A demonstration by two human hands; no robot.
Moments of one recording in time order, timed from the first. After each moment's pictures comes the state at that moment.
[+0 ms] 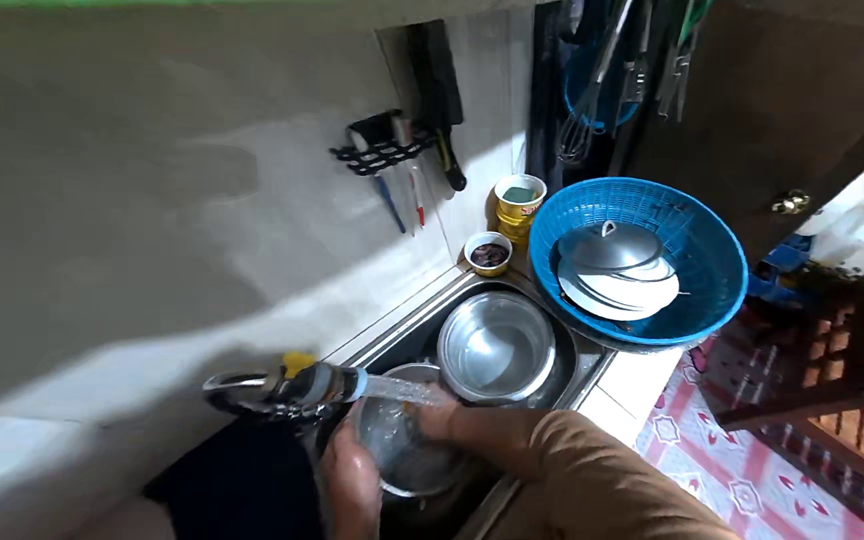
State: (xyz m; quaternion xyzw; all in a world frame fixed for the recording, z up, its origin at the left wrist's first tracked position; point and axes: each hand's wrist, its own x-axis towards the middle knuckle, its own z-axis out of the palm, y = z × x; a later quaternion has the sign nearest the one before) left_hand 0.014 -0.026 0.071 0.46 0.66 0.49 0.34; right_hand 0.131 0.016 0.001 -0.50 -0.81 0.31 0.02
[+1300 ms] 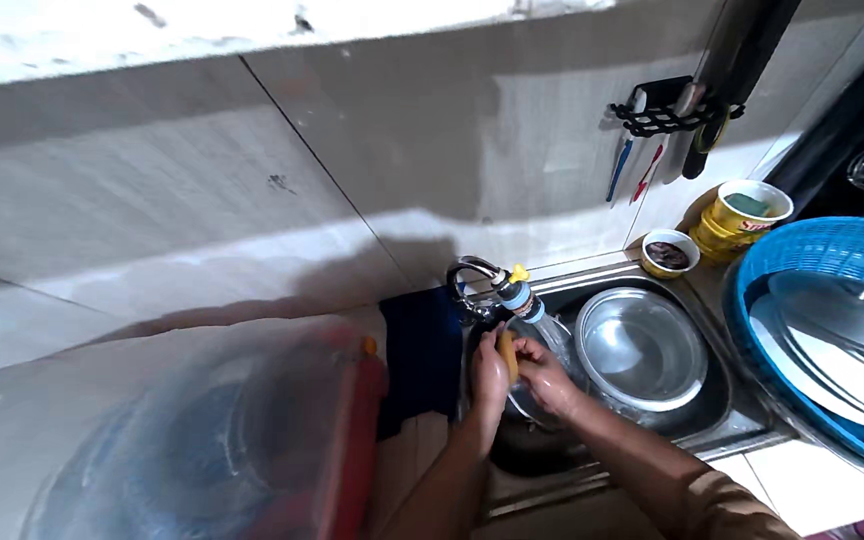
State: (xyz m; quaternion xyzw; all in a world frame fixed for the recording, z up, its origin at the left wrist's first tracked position) left_hand -0.027 0.008 -0.016 0.39 0.65 0.54 0.37; right_hand 0.096 0.028 -0.044 -0.30 -0.51 0.68 0.44
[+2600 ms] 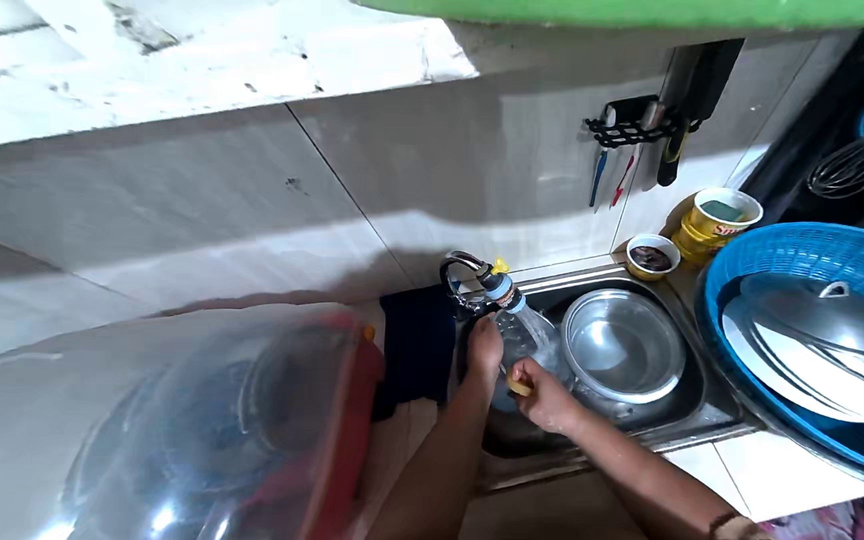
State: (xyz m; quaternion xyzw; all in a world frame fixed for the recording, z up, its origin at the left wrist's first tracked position) left_hand -0.001 0.022 0.036 0.38 0.74 0.43 0.34; right_hand 0.144 -0.016 -0.030 -0.42 -0.73 0.50 0.21
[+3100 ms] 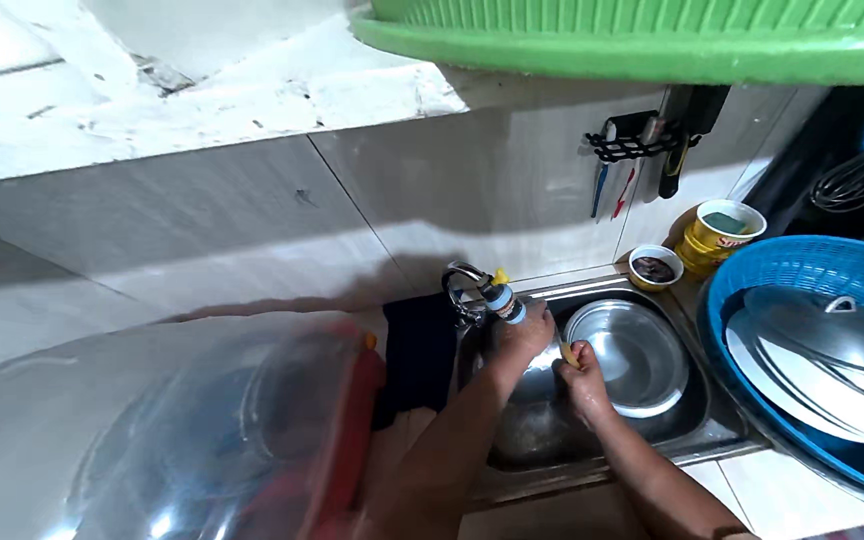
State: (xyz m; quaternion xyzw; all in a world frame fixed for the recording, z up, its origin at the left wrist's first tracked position) left_hand 0.050 0.095 0.036 0.70 0.70 0.10 0.12; right_hand 0.186 0.035 -0.080 -0.43 -0.48 0.52 0.56
